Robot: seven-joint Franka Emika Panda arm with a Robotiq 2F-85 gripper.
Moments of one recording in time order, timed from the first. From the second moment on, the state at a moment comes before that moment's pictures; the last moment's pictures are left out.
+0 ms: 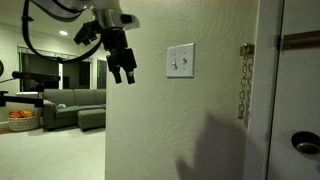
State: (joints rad) arm 0.02 -0.33 0.08 -2.03 -0.03 2.00 0.13
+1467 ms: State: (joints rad) arm -0.02 -0.25 0.04 -1.89 -0.12 2.04 0.13
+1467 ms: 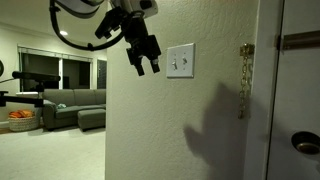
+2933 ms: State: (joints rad) arm -0.03 0.00 -0.02 -1.47 -0.16 2.11 0.13
